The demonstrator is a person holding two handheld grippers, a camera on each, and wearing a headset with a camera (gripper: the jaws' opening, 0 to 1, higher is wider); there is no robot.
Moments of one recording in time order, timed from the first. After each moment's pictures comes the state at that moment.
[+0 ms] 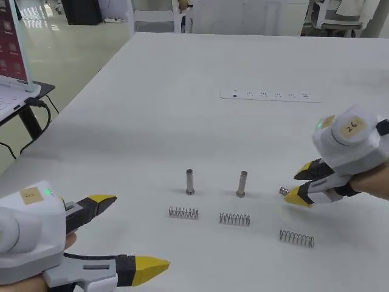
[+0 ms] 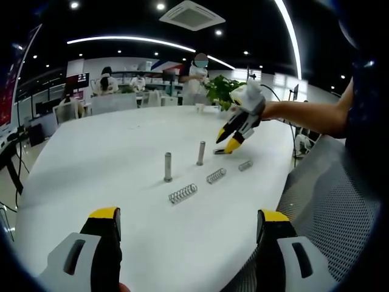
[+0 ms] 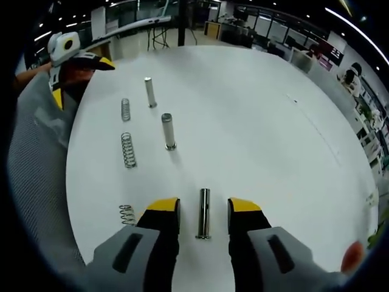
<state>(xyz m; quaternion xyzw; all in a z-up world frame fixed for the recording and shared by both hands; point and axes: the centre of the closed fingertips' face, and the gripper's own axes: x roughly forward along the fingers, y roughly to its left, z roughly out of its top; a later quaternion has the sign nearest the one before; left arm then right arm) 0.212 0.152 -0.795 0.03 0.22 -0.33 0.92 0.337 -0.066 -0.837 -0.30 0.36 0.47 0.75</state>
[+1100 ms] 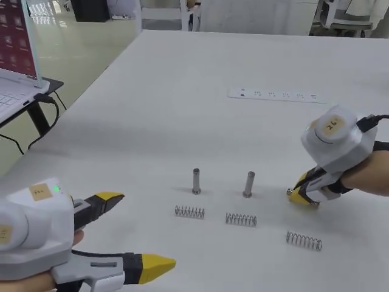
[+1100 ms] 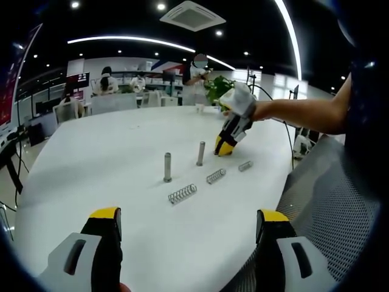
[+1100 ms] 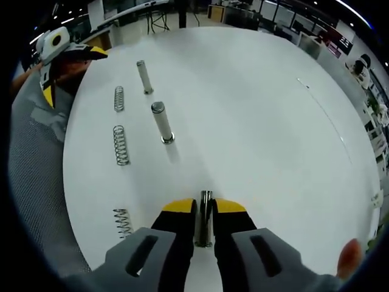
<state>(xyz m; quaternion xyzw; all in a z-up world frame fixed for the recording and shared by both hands) 0.211 0.151 -0.794 0.03 0.22 -0.33 0.92 0.341 -0.064 -0.856 -0.32 0.41 0.47 0.71</state>
